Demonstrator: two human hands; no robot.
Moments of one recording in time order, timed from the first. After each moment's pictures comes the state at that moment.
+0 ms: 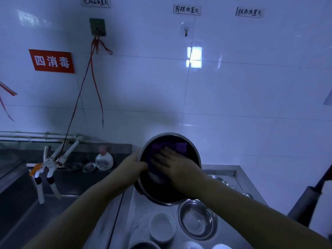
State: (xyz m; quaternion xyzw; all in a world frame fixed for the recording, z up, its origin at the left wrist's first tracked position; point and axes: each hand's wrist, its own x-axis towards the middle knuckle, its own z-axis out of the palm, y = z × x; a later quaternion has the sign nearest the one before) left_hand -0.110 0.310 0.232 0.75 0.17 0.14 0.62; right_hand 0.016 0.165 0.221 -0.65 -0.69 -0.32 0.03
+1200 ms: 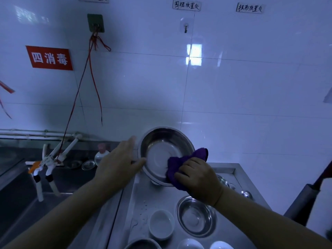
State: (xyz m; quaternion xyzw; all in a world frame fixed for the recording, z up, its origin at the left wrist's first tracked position) left_hand -0.125 0.318 0.236 0.93 0.24 0.25 0.12; right_hand 0.039 0.126 0.189 -0.60 -0.66 -0.43 0.12
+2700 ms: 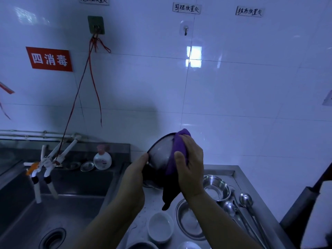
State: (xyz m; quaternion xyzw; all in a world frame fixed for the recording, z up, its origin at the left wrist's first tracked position) left_hand -0.109 0.252 0.229 0.51 0.23 0.28 0.78; right_hand 0.002 0.170 0.210 -0.67 -0.36 -0.23 0.60
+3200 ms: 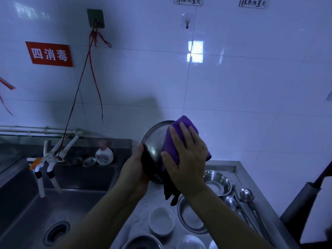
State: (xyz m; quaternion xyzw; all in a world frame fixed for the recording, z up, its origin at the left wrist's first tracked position) left_hand -0.104 0.267 0.228 0.42 0.20 0.24 0.85; right_hand -0.012 0.167 0.224 -0.74 -0.42 -0.36 0.39
